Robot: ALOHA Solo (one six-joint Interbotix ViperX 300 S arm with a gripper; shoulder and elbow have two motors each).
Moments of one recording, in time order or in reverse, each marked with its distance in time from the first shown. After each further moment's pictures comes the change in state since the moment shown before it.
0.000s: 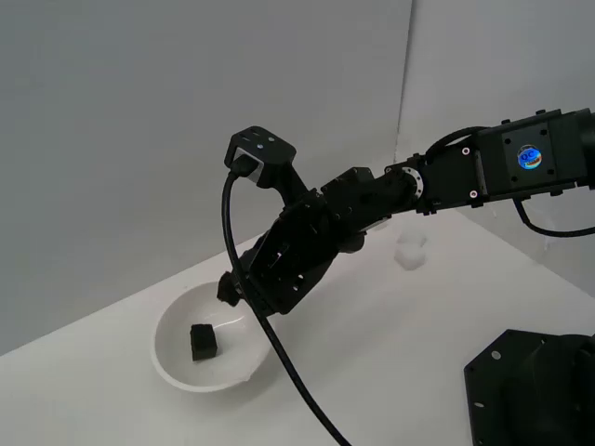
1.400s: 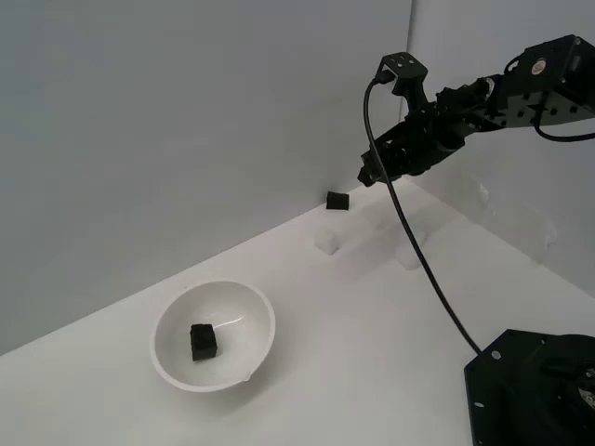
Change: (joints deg) arm 45.4 -2.1 -2.1 -1.7 -1.8 5.0 5.8 13.1
